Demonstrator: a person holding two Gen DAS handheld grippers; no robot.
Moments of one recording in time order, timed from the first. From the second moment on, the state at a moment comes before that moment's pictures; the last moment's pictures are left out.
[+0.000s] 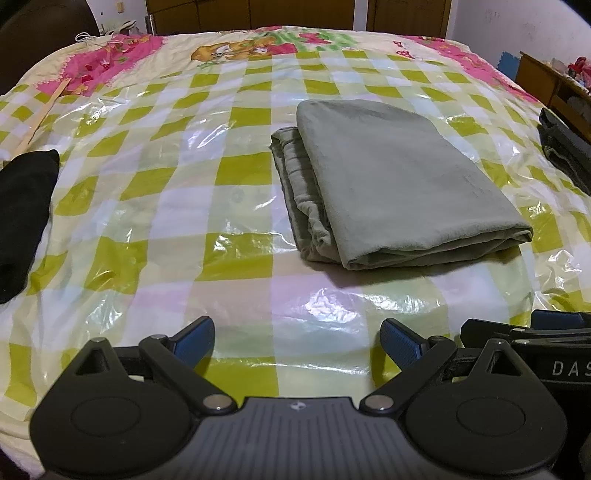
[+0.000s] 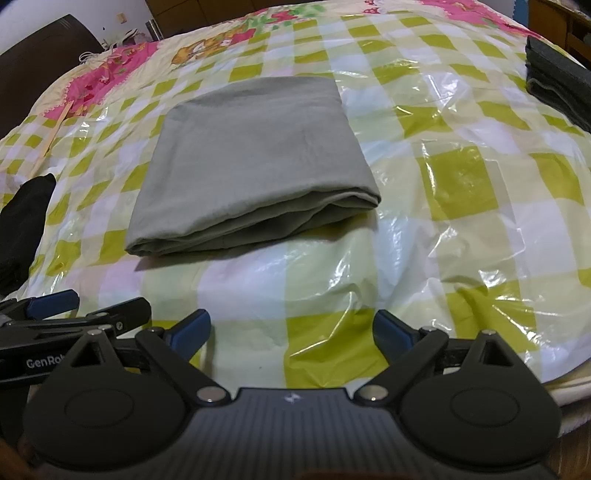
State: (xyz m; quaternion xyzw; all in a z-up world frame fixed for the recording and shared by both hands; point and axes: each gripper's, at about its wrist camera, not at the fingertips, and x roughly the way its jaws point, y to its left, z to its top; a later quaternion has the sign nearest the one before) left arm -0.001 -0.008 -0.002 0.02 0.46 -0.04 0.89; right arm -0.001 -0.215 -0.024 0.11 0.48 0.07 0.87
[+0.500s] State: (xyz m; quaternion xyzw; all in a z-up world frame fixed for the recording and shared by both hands) left arm -0.001 -0.009 -0.003 0.03 0.47 -0.04 0.88; right arm 0.001 -0.215 -0.025 0.10 0.48 0.07 0.87
